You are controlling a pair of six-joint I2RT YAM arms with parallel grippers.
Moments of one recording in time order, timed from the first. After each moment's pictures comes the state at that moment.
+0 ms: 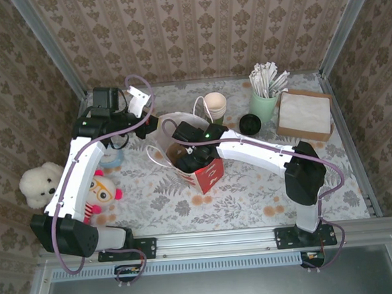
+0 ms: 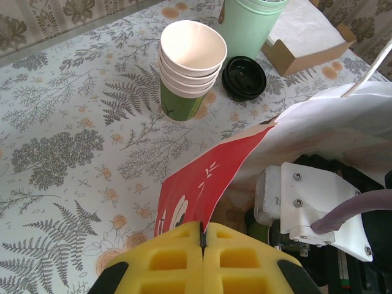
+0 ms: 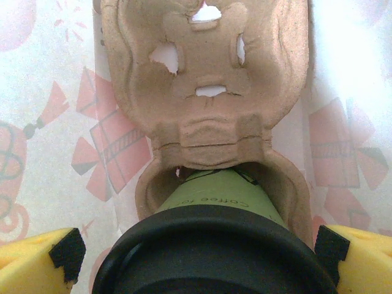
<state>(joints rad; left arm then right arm) -0.26 1.33 1.41 -0.85 0.59 0.24 0.91 1.87 1.62 -0.96 0.10 0.36</state>
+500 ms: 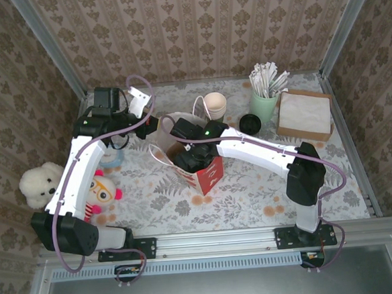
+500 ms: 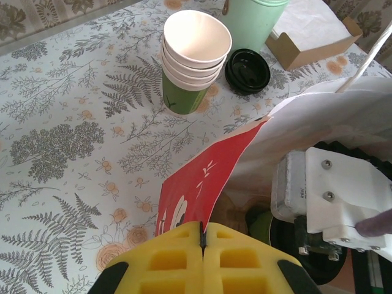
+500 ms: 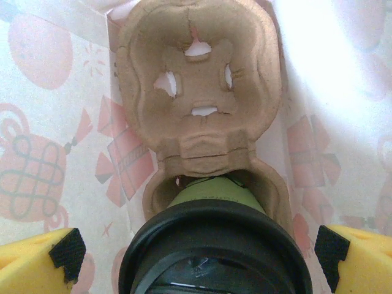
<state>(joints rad) -0.26 1.34 1.41 -0.87 0.58 0.24 0.92 1.87 1.70 -1.01 0.13 0.36</state>
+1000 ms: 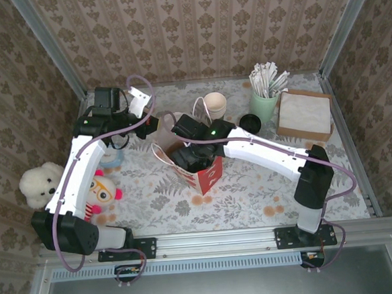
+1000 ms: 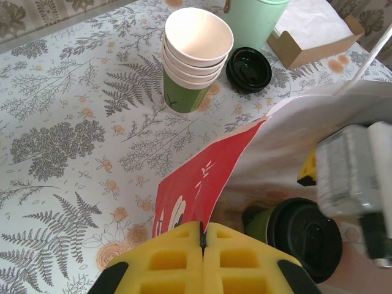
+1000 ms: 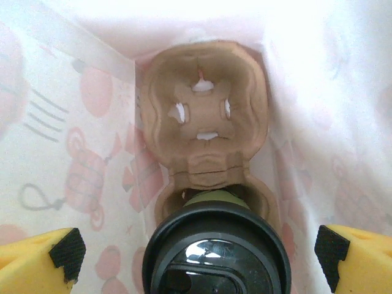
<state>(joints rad) -0.26 1.35 1.41 -0.87 0.57 0.24 0.93 1.79 1.68 -0.93 0.17 0.33</state>
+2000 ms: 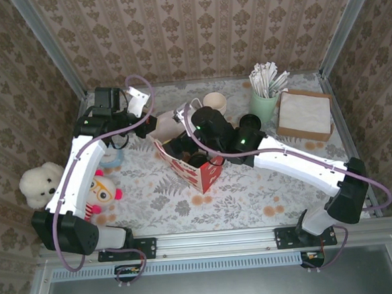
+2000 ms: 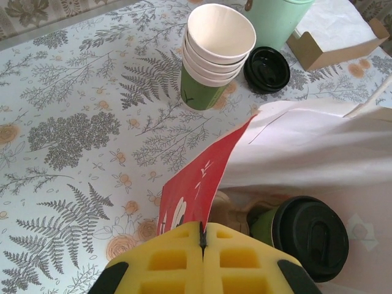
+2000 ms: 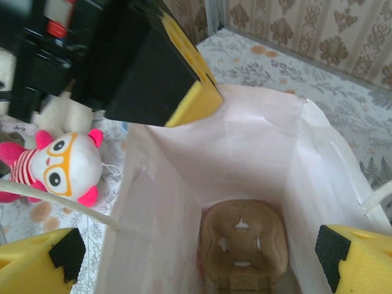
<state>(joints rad) -0.26 1.35 1.40 -0.85 0.52 0.19 0.93 1.51 1.44 -0.39 0.10 0.18</state>
